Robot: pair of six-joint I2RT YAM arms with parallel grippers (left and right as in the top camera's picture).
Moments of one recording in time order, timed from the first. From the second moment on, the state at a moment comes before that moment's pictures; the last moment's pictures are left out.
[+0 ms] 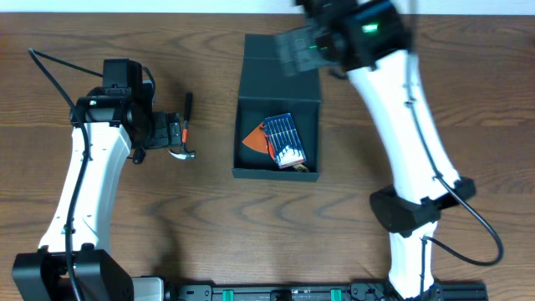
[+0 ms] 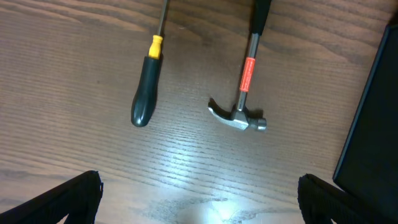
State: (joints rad) left arm 0.02 1.53 1.27 -1.02 -0.04 -0.09; right arm 0.47 2.13 2.69 -1.58 0.20 0.20
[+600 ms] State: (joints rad) left arm 0.02 1.54 1.27 -0.89 -0.04 -0.08; right arm -0.03 2.13 2.70 -1.69 0.17 0.29
